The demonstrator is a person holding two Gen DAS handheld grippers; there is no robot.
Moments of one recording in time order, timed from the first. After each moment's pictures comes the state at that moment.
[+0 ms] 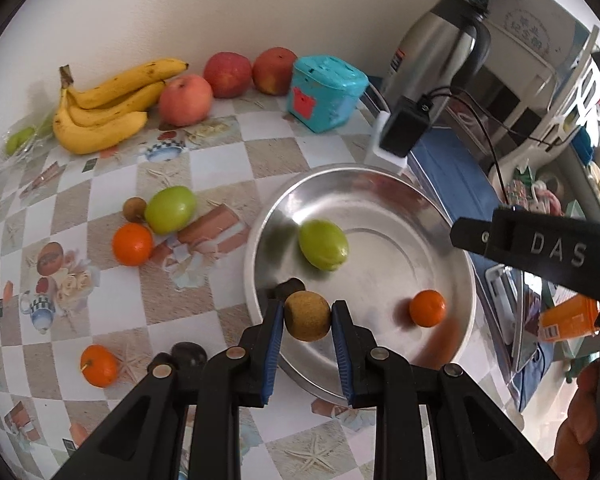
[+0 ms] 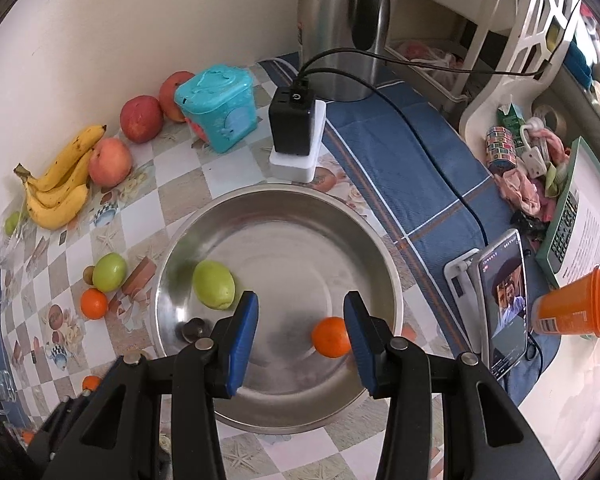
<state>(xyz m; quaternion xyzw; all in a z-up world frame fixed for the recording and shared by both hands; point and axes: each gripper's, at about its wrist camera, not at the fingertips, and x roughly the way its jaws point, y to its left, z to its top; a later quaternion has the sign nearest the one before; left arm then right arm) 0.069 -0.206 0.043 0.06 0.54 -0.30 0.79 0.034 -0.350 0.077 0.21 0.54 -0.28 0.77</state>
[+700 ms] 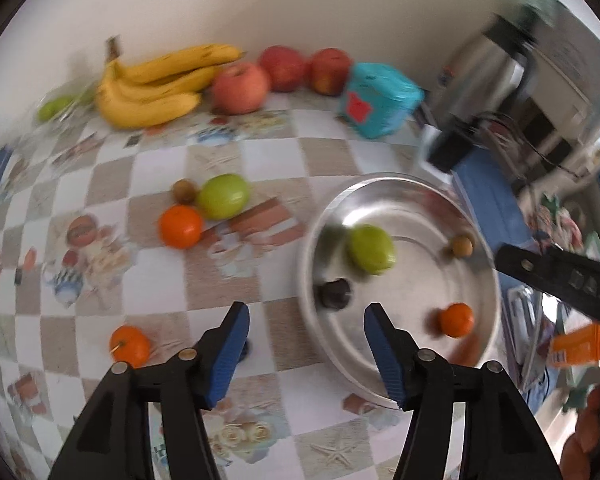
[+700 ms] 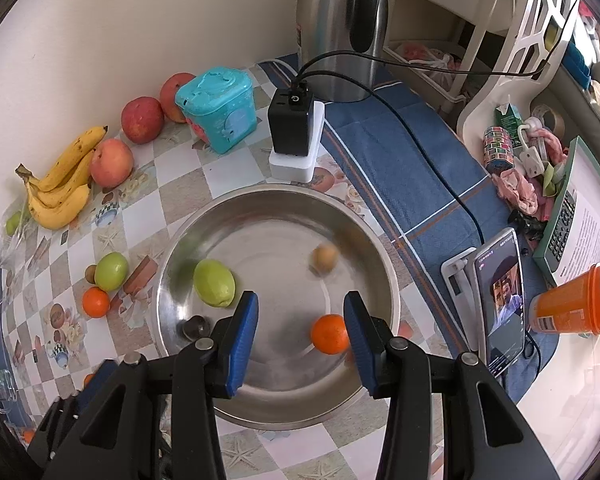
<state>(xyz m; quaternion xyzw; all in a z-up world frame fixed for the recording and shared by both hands) 0.088 -0.170 0.040 0.03 0.56 -0.22 0.80 0.033 -0.347 0.079 0.21 0.54 -0.28 0.77</state>
